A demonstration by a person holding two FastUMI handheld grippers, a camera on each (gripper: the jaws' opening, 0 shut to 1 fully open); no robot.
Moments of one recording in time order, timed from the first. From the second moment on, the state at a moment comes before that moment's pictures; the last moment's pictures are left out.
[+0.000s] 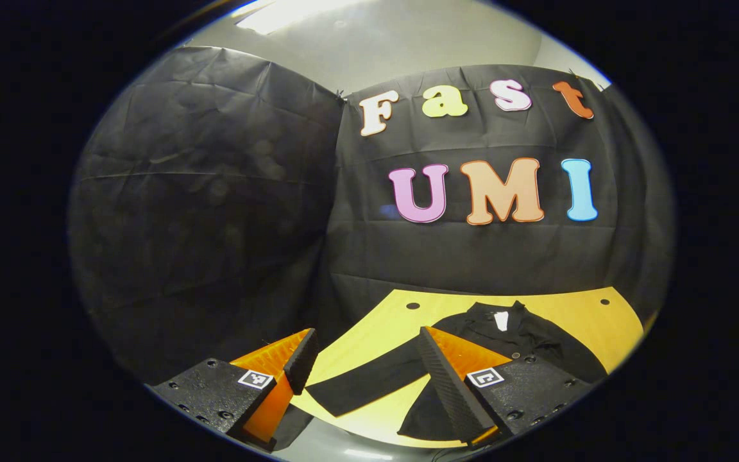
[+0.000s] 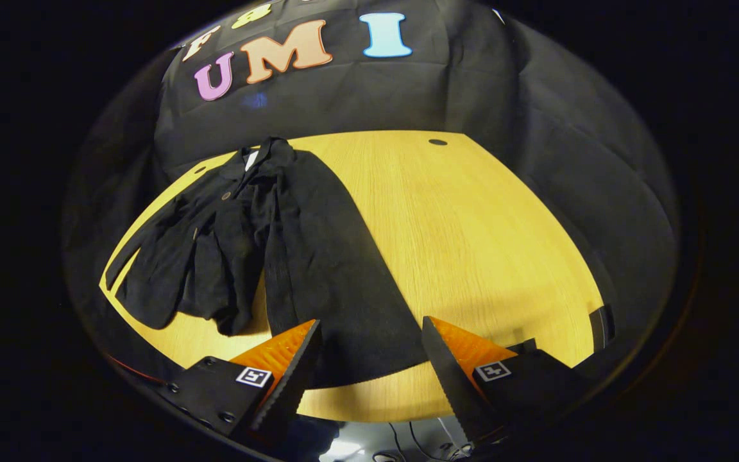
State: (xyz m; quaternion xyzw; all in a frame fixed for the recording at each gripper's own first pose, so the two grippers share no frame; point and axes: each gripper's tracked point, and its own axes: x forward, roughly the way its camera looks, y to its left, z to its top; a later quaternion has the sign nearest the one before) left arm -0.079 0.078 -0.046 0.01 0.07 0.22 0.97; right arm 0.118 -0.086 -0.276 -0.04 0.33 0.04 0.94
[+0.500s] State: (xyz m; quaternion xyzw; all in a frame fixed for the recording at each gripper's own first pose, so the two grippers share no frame) left arm -0.063 0.062 -0.055 0.02 0.08 0.19 0.98; right arm 0.120 -0.085 -0.293 -0.06 0.34 0.05 0.94
